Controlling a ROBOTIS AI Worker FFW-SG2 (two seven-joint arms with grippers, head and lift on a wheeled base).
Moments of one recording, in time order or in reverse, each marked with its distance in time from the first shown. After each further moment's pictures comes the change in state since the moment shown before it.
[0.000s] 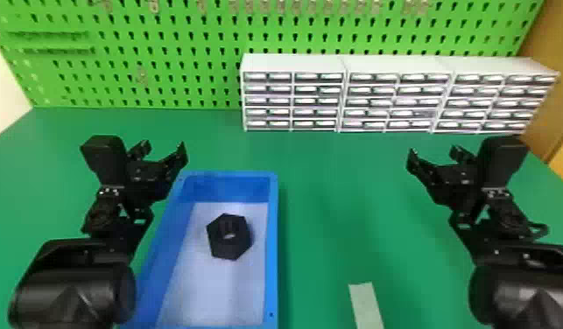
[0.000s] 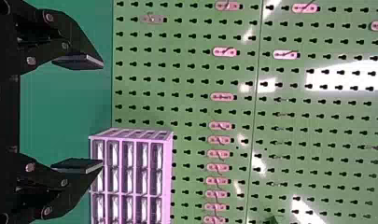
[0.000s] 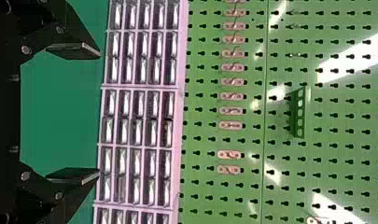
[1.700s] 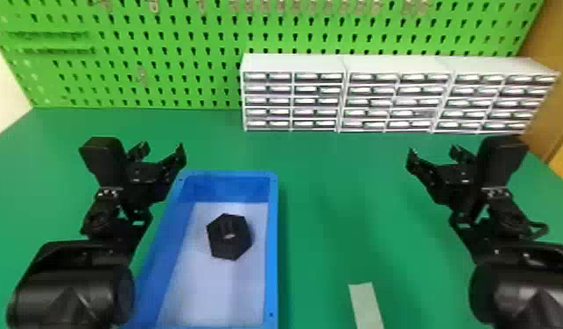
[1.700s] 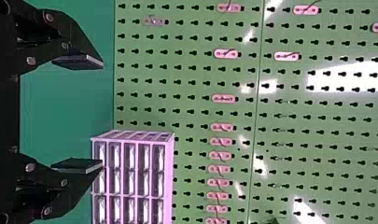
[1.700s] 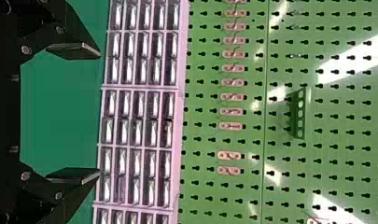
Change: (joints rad) left arm 0.005 0.000 0.005 0.000 -0.002 0.000 0.000; right arm -0.001 -0.003 0.002 0.000 -0.002 0.003 0.000
